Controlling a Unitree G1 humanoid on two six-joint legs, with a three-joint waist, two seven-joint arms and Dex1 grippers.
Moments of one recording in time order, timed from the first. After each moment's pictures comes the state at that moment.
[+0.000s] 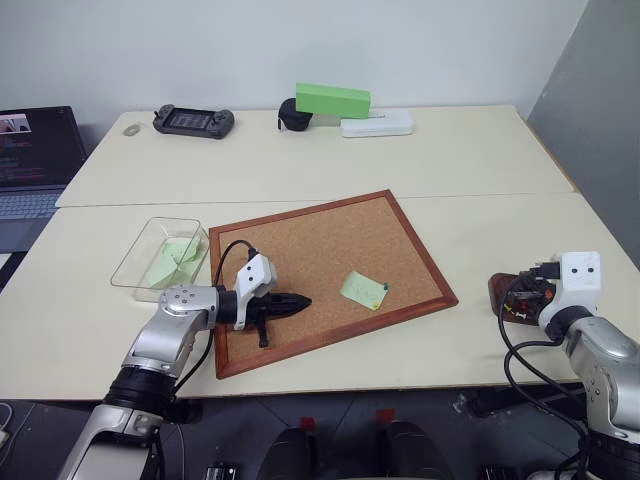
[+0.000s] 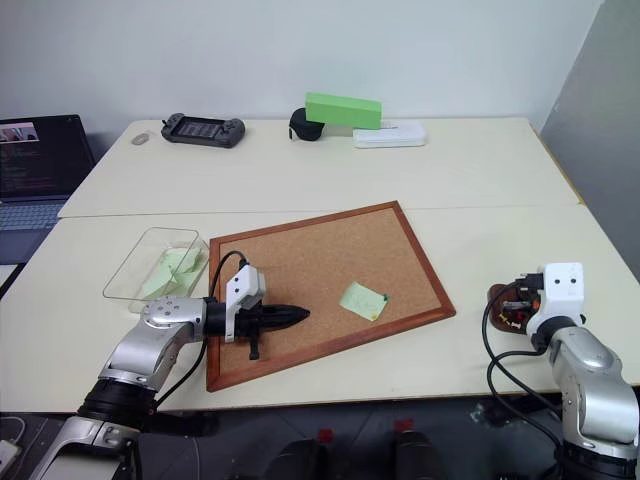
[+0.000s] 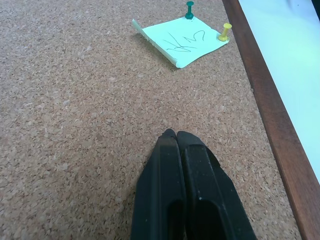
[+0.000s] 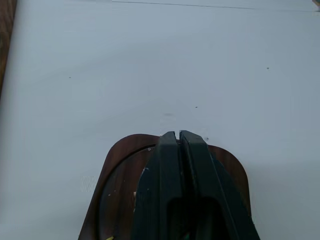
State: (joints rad) left arm -0.36 0.60 -0.14 0.22 -0.27 0.21 -1.19; right arm -0.06 -0.40 -0.39 -0.38 0.20 0.79 0.28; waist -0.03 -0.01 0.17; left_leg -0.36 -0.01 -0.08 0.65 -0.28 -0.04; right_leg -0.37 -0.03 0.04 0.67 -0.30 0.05
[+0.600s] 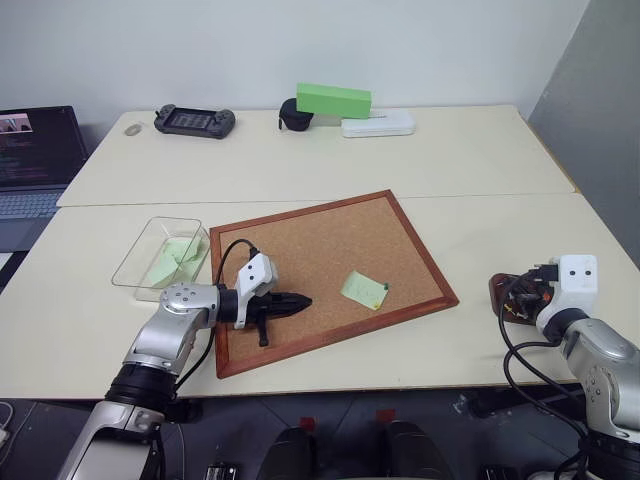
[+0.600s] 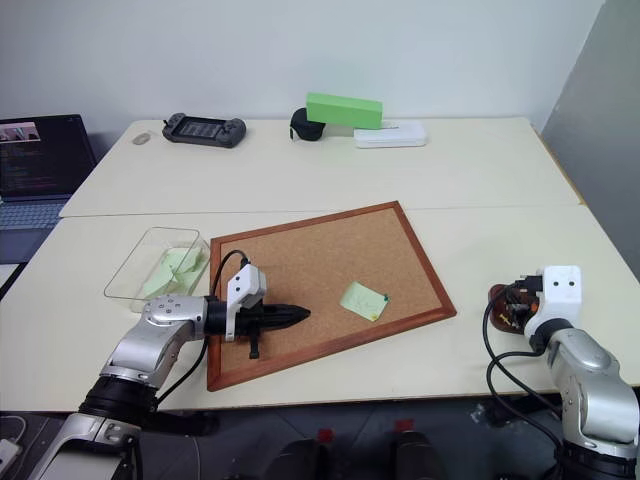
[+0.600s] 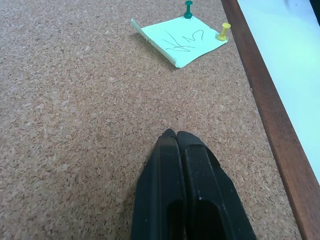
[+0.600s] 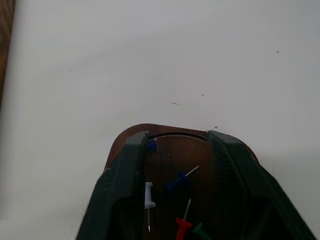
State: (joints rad) left arm -0.38 0.60 -0.15 0.23 -0.26 0.21 -1.21; right arm -0.06 -0.40 -0.39 -0.37 0.24 0.82 0.27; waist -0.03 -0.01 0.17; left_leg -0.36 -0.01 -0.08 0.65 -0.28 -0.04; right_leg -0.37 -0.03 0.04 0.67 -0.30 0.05
